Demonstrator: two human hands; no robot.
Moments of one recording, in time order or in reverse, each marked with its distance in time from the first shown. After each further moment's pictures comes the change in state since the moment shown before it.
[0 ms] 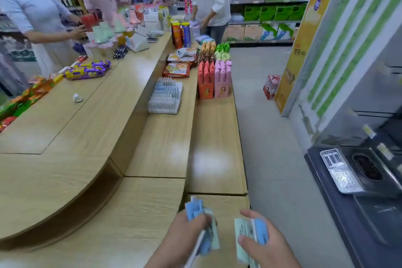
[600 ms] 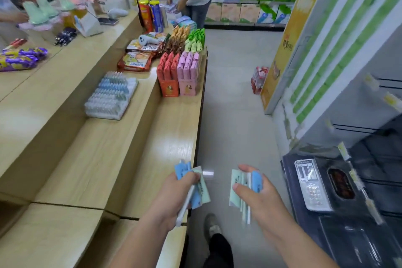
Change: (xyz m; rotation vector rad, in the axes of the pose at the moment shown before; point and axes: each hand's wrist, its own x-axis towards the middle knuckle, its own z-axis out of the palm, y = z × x) left_hand 0.197 0.152 0.206 -0.223 0.106 -0.015; right_hand 0.211 -0.055 -0.269 0.243 0.061 -0.081
